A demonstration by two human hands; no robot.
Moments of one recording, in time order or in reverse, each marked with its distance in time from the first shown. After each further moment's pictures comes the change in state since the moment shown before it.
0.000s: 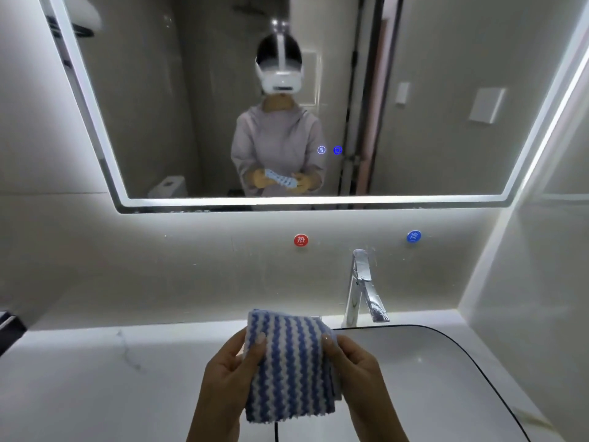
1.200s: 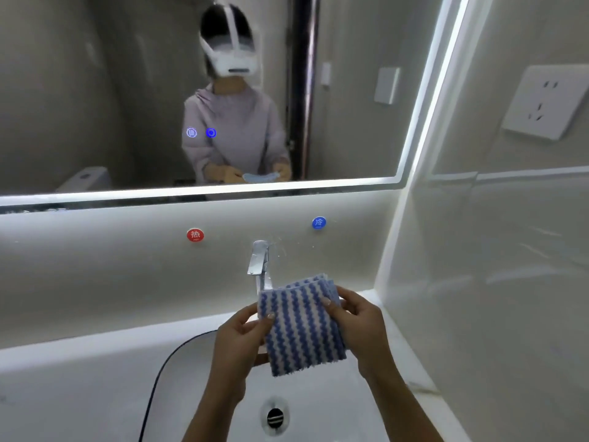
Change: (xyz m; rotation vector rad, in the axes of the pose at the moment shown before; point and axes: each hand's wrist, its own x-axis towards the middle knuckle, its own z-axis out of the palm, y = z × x) left_hand 0.038 -0.067 0.203 0.103 -0.131 -0.021; right_hand 0.053 -0.023 -0.222 -0.200 0.317 -0.079
